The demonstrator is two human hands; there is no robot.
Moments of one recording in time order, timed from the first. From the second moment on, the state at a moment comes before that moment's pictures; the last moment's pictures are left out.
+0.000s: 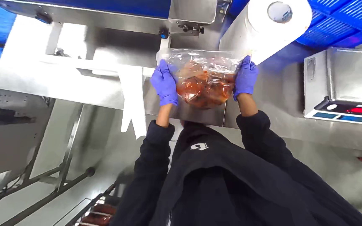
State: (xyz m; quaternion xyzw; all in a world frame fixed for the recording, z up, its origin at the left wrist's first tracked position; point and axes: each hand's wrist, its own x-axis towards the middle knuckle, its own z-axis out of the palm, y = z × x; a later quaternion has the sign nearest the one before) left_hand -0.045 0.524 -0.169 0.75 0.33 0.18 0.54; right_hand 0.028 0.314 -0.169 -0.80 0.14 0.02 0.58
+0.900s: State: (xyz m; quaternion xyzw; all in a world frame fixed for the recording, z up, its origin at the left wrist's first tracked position) left_hand -0.033 0.618 -0.023 0.44 0.11 0.03 0.89; right_hand -0.022 0.418 -0.006 -0.54 0.12 -0.22 0.80
